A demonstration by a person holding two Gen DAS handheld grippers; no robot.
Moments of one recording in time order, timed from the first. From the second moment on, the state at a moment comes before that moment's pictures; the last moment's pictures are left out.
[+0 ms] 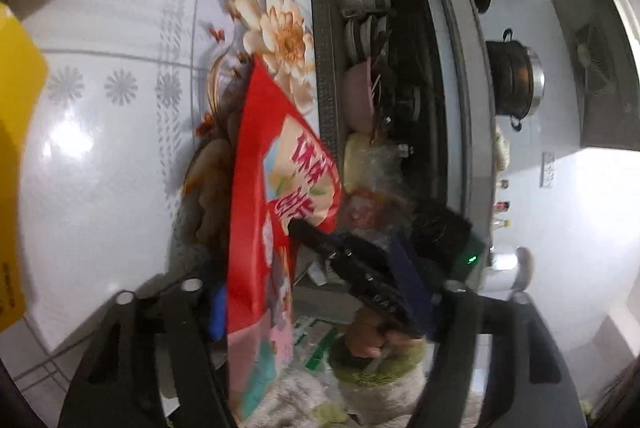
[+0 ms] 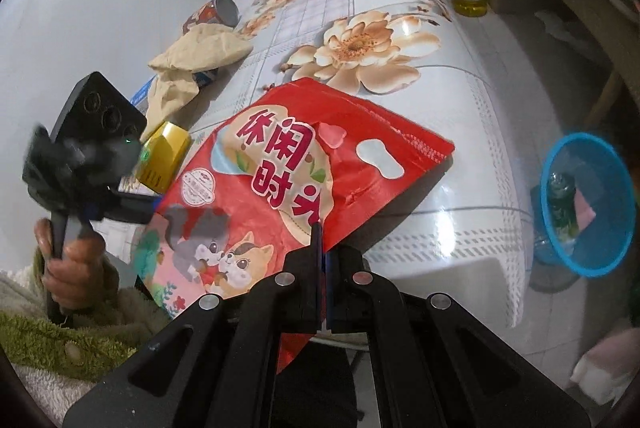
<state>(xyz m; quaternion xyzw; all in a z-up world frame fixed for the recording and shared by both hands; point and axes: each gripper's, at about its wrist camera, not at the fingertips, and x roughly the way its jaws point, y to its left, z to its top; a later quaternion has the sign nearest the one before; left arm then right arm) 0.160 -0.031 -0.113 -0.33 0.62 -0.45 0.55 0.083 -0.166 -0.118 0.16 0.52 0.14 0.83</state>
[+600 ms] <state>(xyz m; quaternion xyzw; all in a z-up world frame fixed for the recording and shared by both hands) 0.143 -0.043 -0.082 -0.11 0.57 -0.41 0.71 0.122 -0.166 -0.091 0.14 0.53 0.12 0.83</state>
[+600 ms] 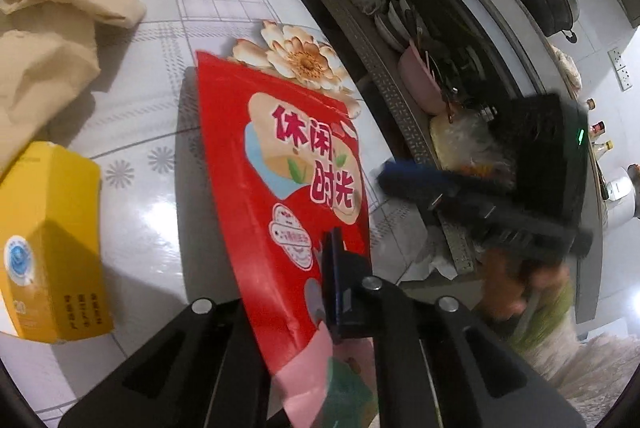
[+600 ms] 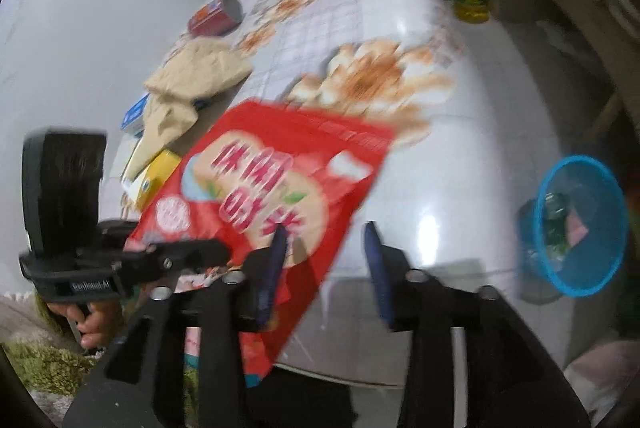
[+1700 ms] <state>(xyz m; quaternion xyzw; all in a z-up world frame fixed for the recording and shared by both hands) 0.159 -0.022 -0.109 -0.14 0.58 -0.44 0.67 0.520 0.142 -0.087 -0.39 0.40 0.25 0.79</state>
